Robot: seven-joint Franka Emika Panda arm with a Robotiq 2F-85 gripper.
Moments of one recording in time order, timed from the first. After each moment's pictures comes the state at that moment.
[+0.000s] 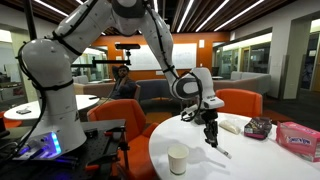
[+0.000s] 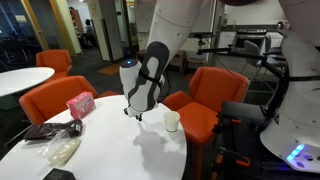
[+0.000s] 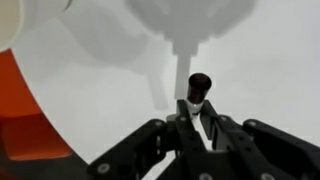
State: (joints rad) arm 0.41 0.79 -0.40 -2.00 0.12 2.86 0.77
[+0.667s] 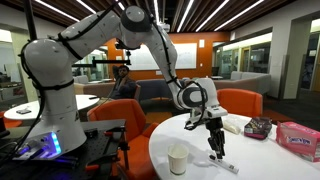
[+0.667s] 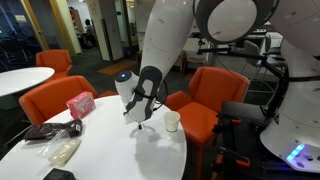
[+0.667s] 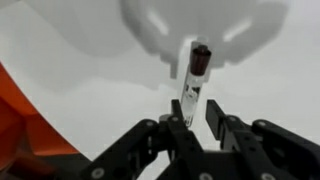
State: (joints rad) arm 0.47 0.97 -0.48 -1.85 0.11 2.83 0.93
